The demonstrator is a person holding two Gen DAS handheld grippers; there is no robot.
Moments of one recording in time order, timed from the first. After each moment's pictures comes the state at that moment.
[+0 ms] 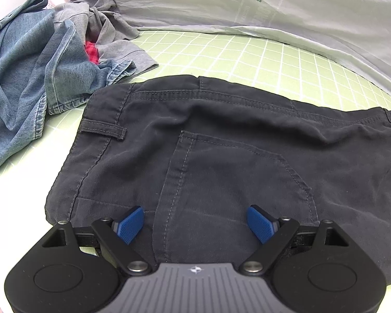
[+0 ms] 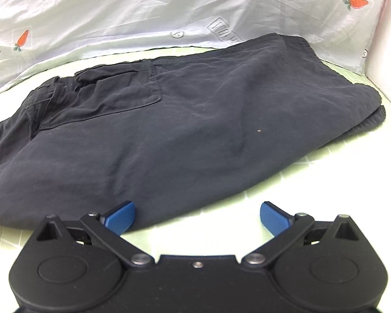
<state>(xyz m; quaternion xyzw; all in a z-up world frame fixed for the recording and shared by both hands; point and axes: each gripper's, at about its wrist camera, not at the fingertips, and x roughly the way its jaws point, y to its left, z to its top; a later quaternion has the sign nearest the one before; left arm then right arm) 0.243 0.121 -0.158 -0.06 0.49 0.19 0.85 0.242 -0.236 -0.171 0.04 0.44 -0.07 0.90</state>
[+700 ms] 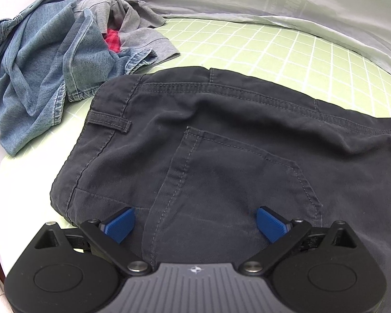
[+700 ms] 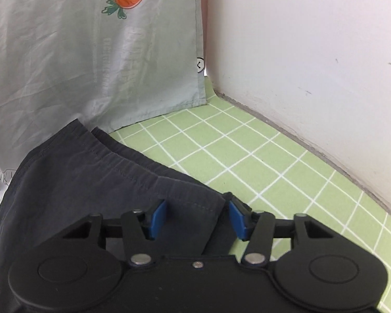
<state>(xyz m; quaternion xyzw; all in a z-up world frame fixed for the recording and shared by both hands) 0.267 0.104 -0.168 -0.06 0.51 0.28 0.81 0.355 -0.552 -0.170 0.15 0.34 -0.29 0.88</state>
